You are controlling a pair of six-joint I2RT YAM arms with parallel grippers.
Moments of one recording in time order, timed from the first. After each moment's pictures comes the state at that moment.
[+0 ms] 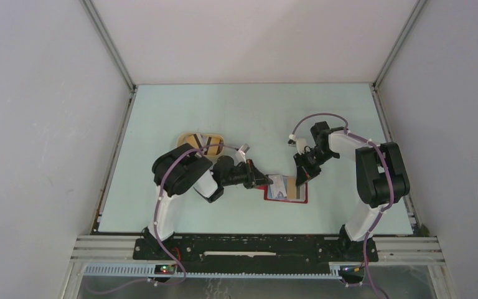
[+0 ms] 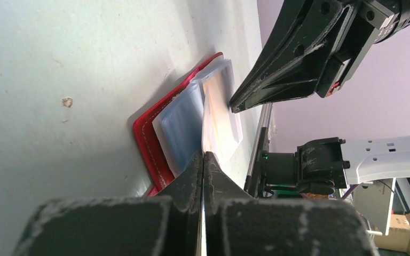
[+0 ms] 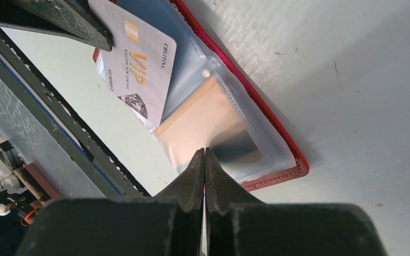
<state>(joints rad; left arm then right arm) -0.72 2.10 0.62 1.24 0.55 -1.12 0.20 1.77 1.04 -0.82 -0.63 -0.35</state>
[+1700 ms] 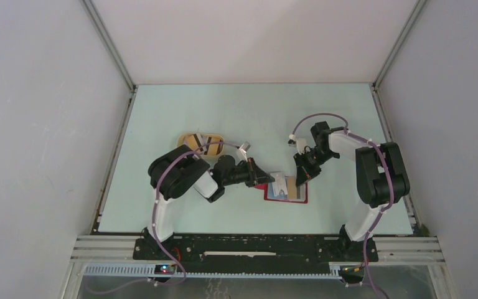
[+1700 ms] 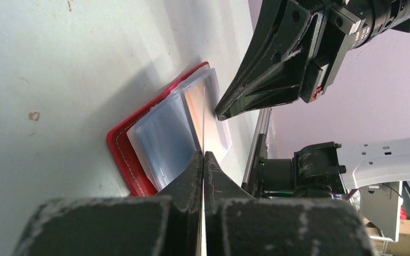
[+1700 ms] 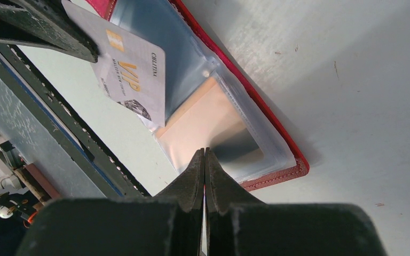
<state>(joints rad) -0.74 2.05 0.61 1.21 0.50 -1.10 0.20 1.77 1.04 -0.82 -0.63 -0.35</state>
